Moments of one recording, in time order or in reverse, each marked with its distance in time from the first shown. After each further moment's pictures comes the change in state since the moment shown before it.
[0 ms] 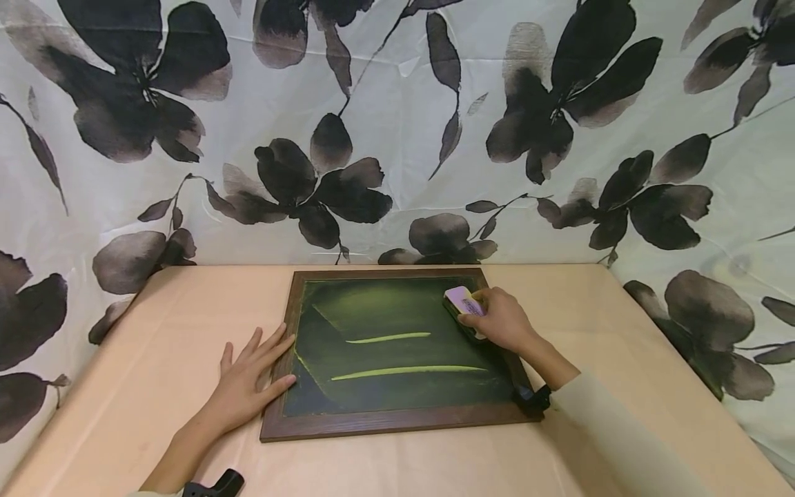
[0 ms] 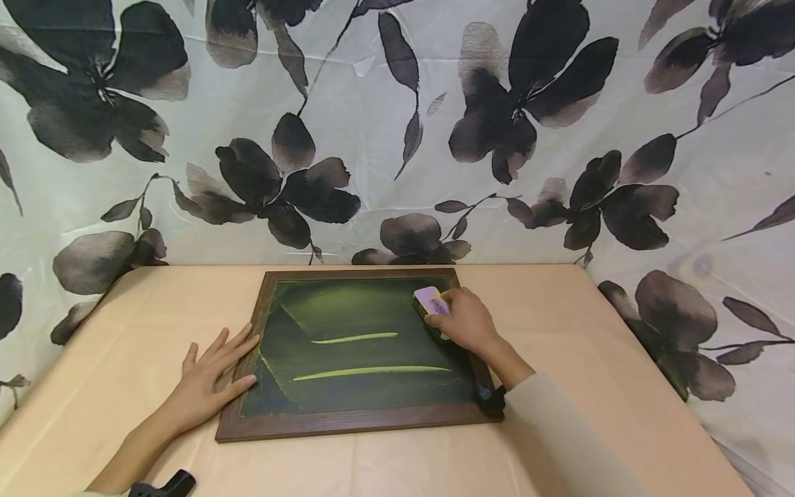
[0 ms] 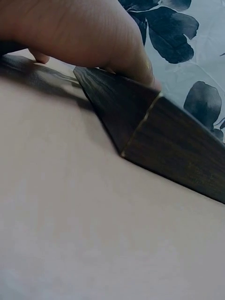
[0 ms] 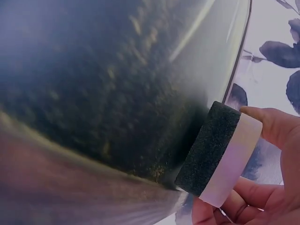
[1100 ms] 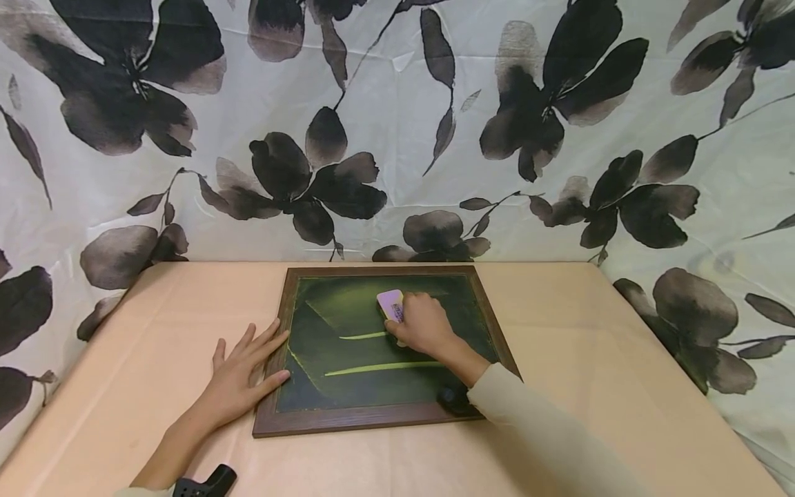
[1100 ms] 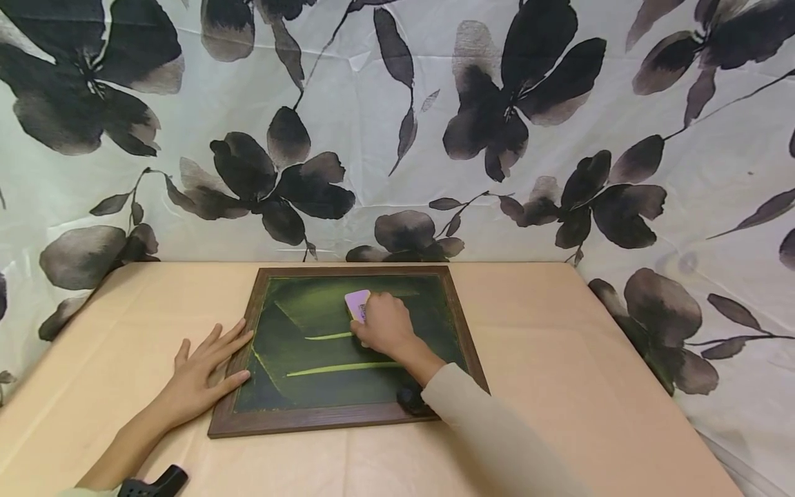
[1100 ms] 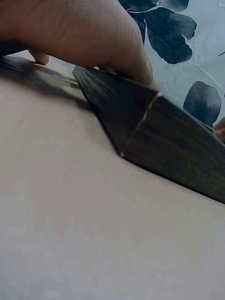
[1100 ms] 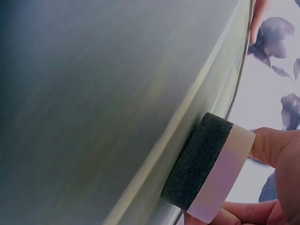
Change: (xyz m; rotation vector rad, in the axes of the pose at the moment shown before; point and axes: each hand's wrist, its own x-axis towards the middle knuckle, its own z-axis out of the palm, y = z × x) left_hand 0.000 -0.005 0.005 -0.008 0.015 0.013; right_hand 0.007 -0.102 0.057 -0.187 0.035 -0.177
